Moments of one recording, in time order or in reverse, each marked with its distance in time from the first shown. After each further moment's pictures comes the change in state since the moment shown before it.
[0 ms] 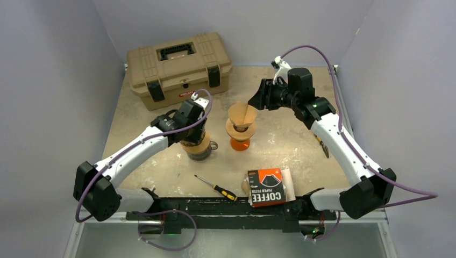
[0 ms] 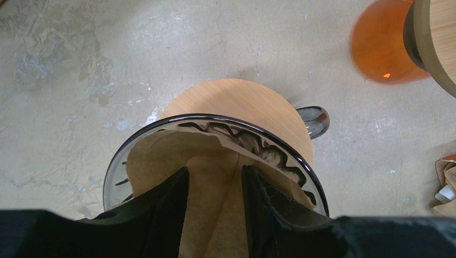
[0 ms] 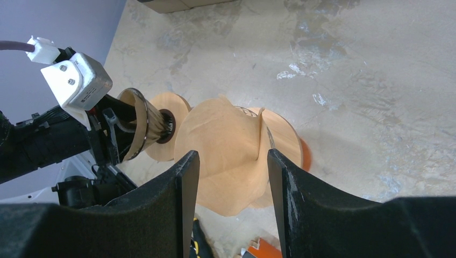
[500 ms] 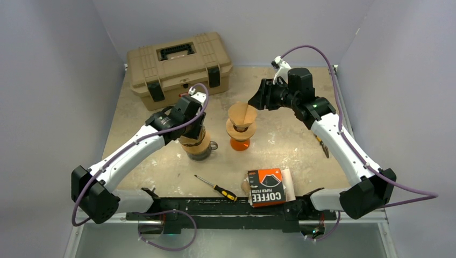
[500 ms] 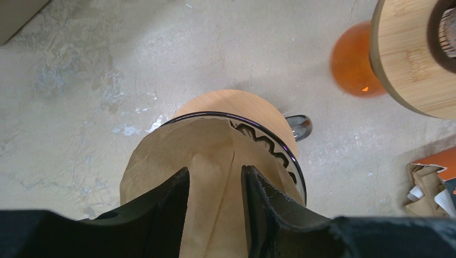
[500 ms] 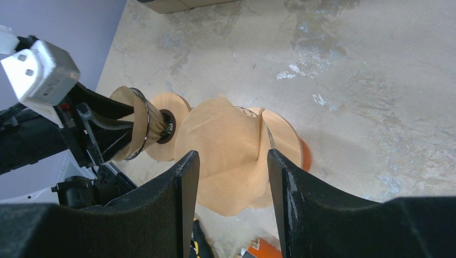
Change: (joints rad) left arm 0.000 -0.020 0.074 -0.050 0.001 -0.009; right arm 0.000 -0.001 0.000 0.000 0.000 0.000
